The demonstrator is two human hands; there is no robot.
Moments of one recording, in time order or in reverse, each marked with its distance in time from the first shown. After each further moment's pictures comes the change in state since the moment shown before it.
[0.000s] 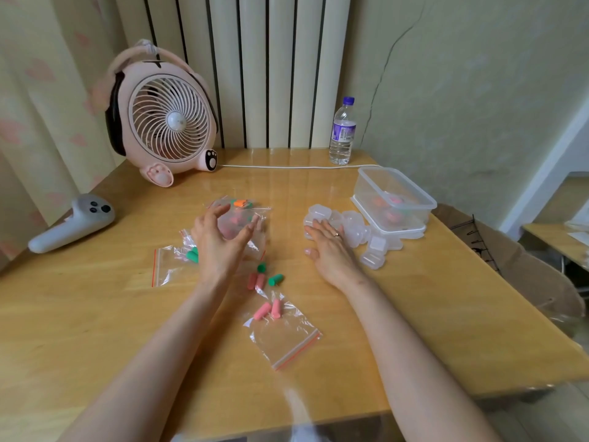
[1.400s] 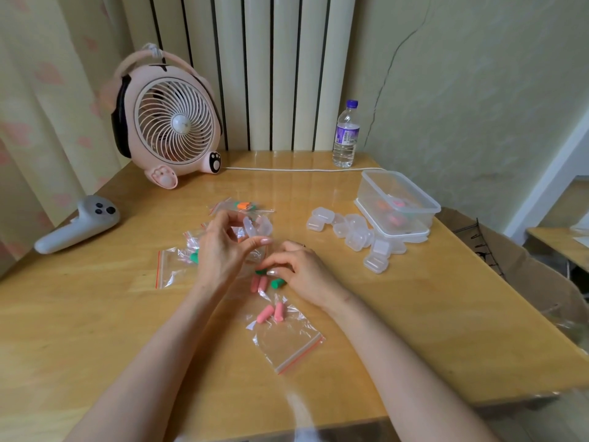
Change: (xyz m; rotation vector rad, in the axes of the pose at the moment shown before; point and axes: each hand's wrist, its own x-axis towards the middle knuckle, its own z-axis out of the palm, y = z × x) left_hand 0.000 0.005 -0.010 0.054 -0.099 0.209; right_hand -0.023 -0.051 0.005 0.464 -0.072 -0.251
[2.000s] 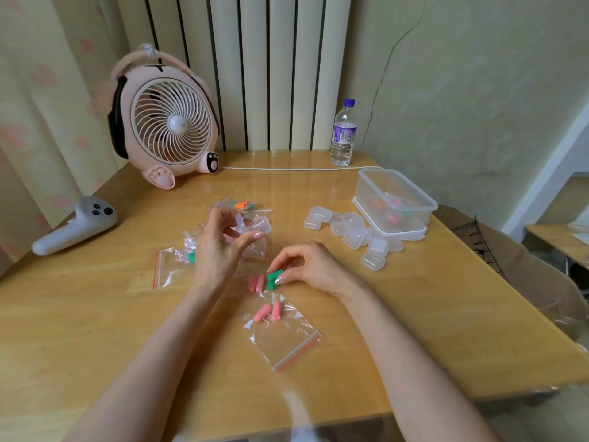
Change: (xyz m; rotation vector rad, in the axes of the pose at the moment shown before) left_hand -0.002 -0.001 0.001 -0.053 0.001 -0.004; right_hand 0.001 0.009 -0.022 0.282 -0.120 0.135
